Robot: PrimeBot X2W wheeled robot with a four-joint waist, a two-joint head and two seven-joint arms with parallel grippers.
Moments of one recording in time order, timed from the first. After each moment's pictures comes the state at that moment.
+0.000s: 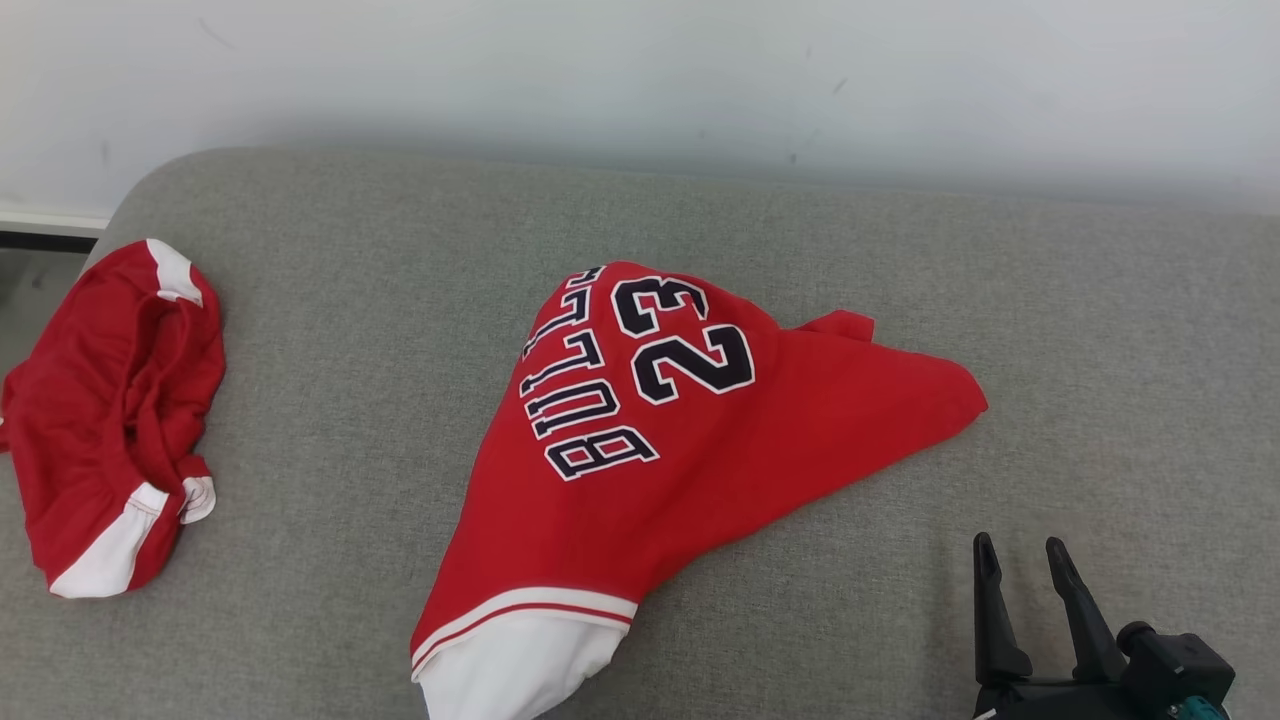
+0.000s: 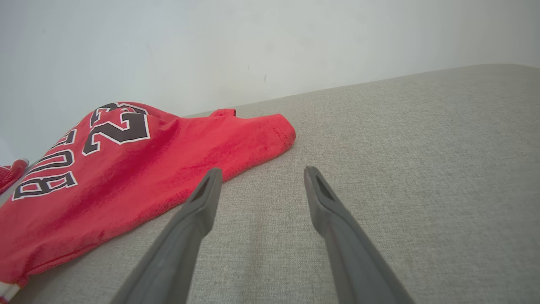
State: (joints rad) left arm 0.22 0.25 -0.30 -0.05 -0.54 -0.03 0.17; right arm 0.00 -0.05 -0.04 0.23 0.25 0.13 -0.26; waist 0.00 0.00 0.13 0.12
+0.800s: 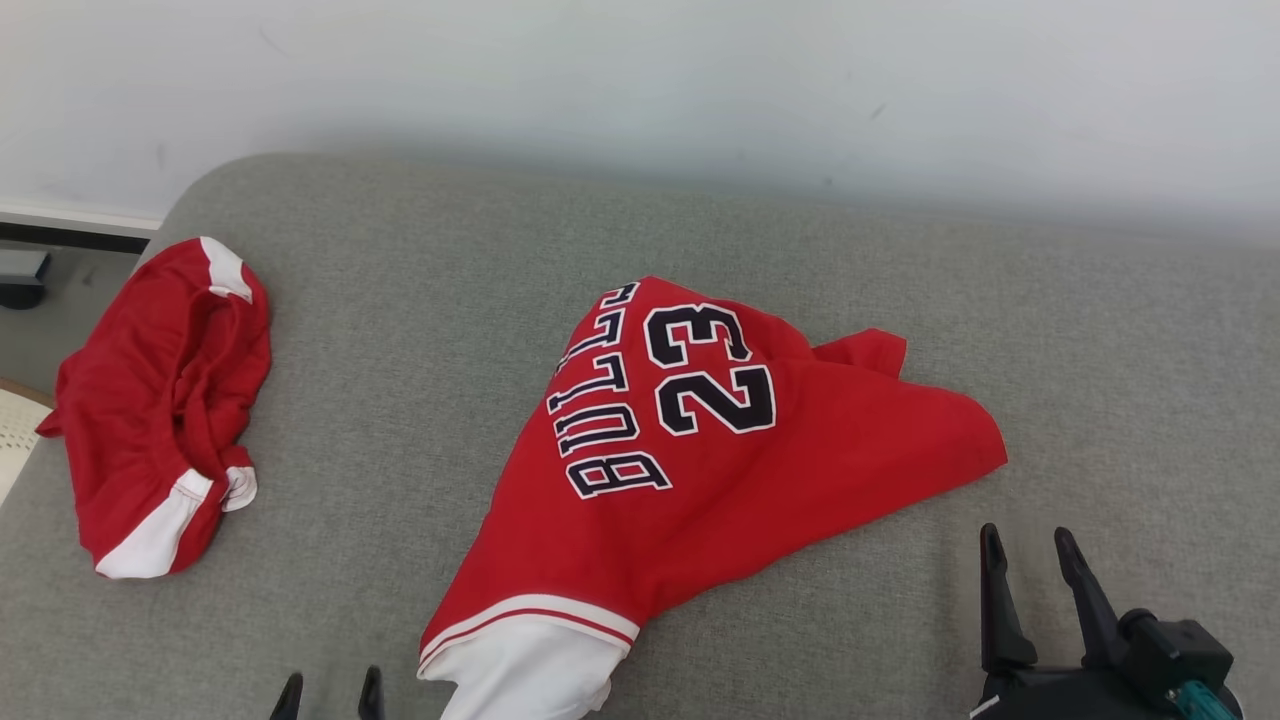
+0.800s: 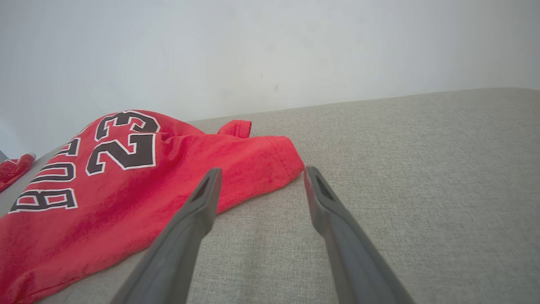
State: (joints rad) left arm 0.15 0.25 -0.20 0.12 -0.44 0.03 -0.23; right arm -0.03 -0.05 -0.07 0.26 0.20 0.13 -0.26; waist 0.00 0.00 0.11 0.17
